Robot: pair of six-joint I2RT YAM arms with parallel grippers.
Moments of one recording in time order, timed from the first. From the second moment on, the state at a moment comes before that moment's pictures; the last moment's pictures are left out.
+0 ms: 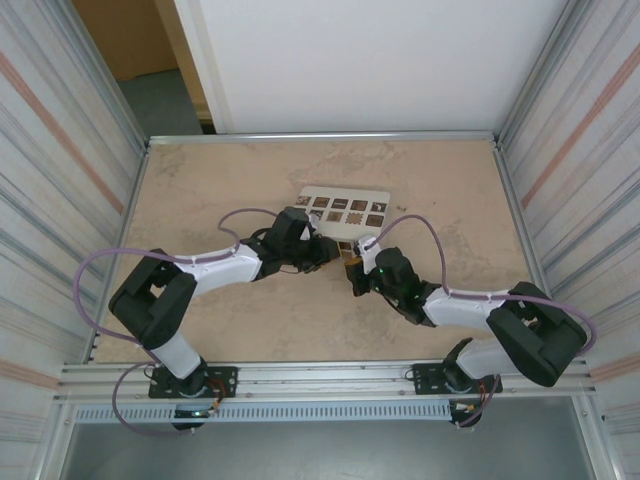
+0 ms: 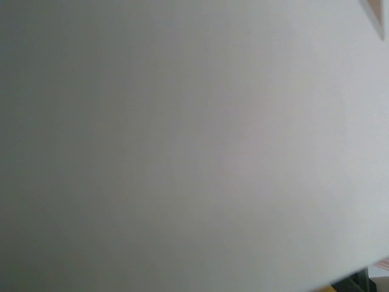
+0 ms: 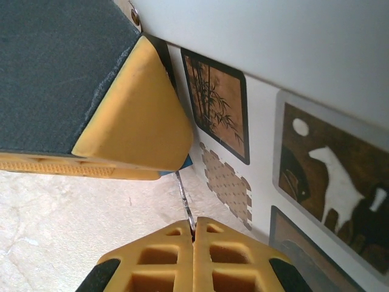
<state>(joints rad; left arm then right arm) -0.73 1.64 0.89 0.05 0.39 -1.06 0.75 1.34 0.37 0.49 -0.01 0.23</state>
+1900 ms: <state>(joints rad) -0.70 1.63 0.92 0.02 0.35 -1.07 0.60 1.55 0.40 0.78 -0.31 0.26</state>
